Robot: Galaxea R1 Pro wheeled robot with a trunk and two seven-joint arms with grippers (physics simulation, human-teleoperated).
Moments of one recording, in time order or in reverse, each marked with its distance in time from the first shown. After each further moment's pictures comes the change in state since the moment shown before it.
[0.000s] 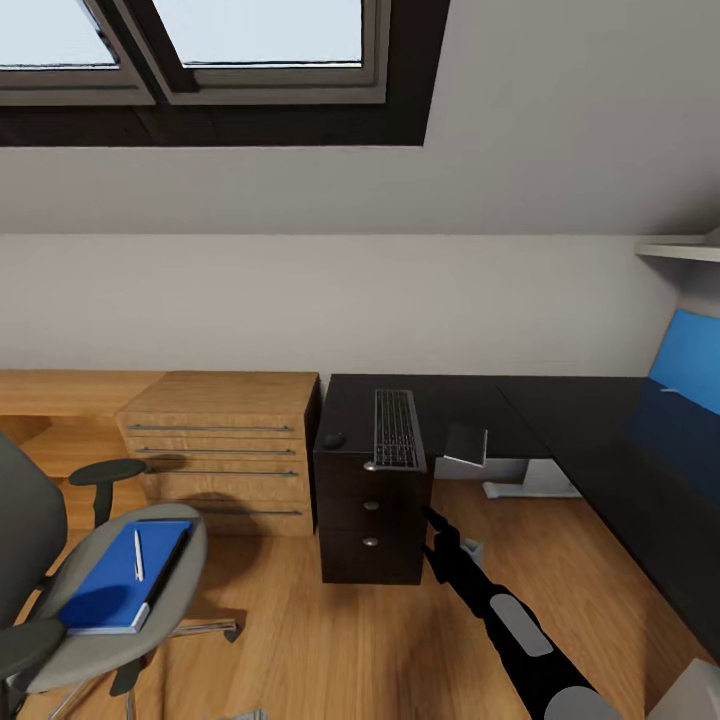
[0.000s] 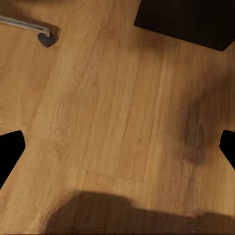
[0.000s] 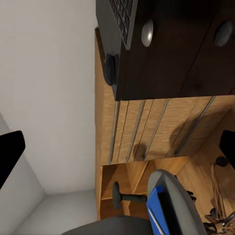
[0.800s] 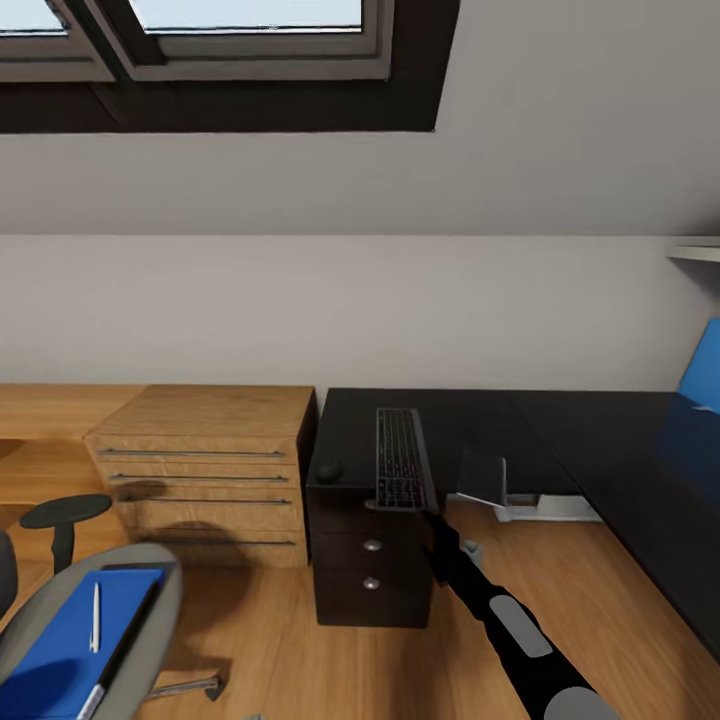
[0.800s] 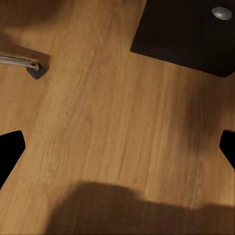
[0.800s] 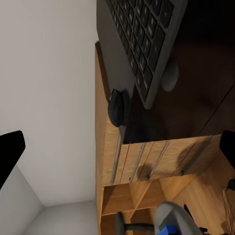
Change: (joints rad) left arm 0.000 -0.001 -0.001 0.018 -0.002 -0.001 -0.002; right arm 0.000 0.001 0.001 0.008 0.000 0.000 -0.002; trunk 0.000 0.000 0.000
